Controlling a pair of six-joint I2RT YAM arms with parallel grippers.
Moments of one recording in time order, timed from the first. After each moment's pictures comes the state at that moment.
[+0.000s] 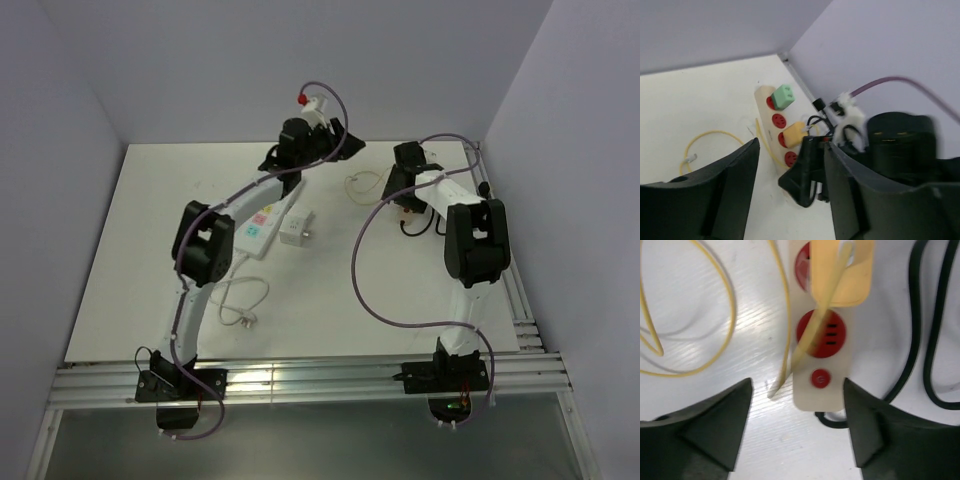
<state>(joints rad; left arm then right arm) -0.56 2.34 1.98 0.32 0.34 -0.66 0.14 1.99 1.47 -0.52 0.27 0.52</state>
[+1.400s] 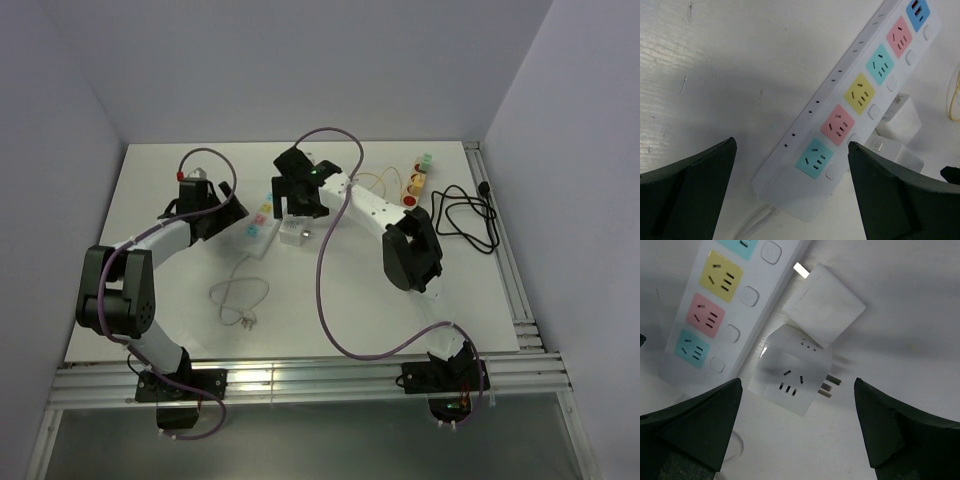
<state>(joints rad) -0.14 1.64 0.96 -0.05 0.08 -0.64 0.71 2.23 2.03 -0.83 0.17 0.56</state>
